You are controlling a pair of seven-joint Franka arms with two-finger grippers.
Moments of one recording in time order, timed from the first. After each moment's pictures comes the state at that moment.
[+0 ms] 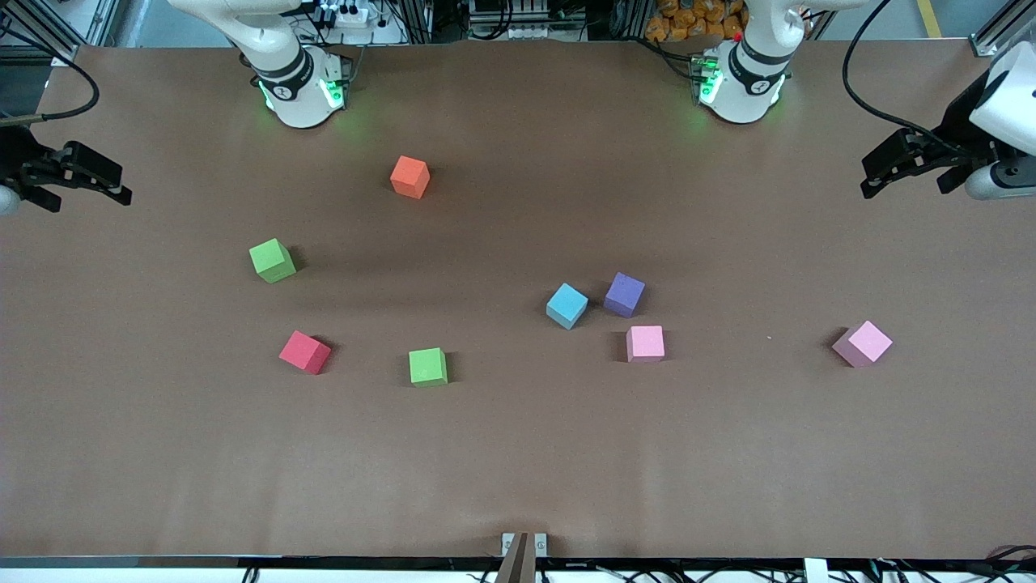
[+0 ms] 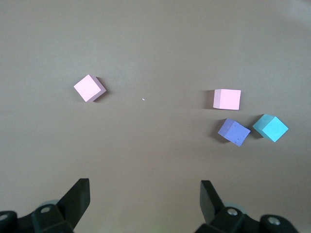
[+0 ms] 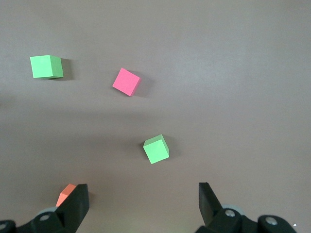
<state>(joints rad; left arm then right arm) -0.15 -0.03 0.02 -1.52 0.00 1.51 -0.20 0.02 -0.04 -0.06 -1.59 0.04 1.52 -0.11</state>
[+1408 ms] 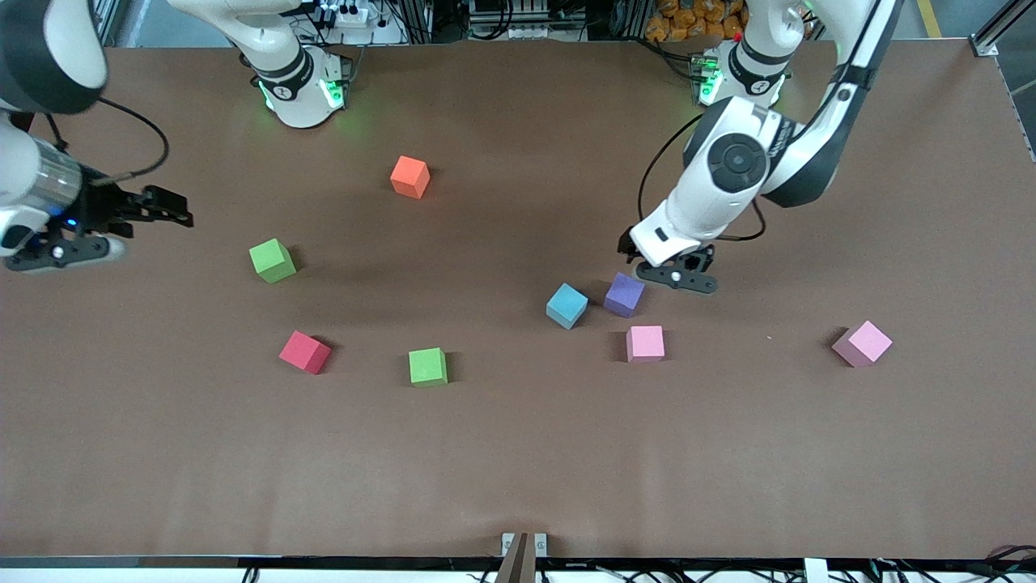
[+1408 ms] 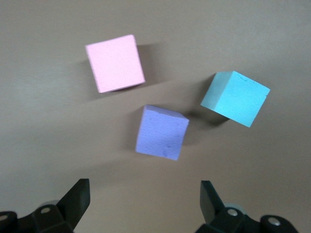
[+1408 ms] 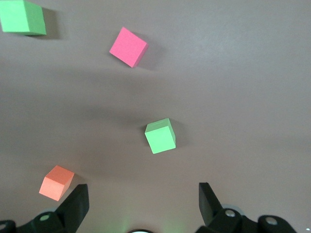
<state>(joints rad) -0.28 0.23 -0.25 -2.05 -0.02 2.27 -0.28 0.03 0.01 -0.05 -1.84 0.04 1.65 -0.17</state>
